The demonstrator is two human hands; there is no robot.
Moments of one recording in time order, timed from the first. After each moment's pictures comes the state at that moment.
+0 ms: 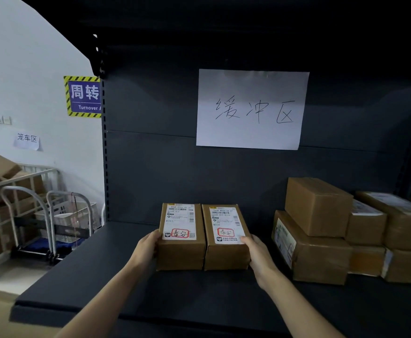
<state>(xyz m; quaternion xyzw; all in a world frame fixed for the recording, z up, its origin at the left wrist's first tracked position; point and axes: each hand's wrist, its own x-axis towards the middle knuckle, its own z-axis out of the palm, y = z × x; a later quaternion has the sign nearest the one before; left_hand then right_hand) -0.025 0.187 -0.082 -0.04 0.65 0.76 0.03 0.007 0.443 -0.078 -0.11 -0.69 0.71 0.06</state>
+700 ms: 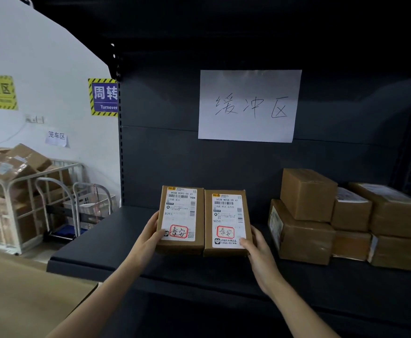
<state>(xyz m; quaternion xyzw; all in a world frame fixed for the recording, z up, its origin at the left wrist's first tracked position) 0.072 0.199 -0.076 0.10 0.72 0.68 -0.08 0.081 0.463 -0.093 0.03 -0.69 0.72 0.07</state>
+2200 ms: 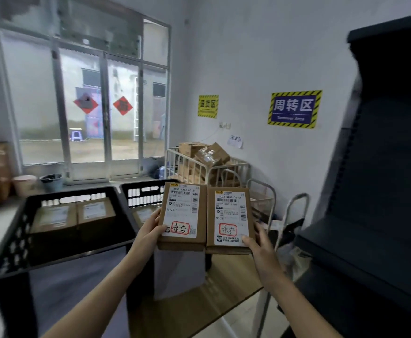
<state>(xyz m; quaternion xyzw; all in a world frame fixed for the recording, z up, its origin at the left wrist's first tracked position) 0.429 -0.208 -0.075 -0.16 0.68 0.63 -0.35 0.260 -0.007 -0.091 0.31 -0.64 0.69 -0.14</state>
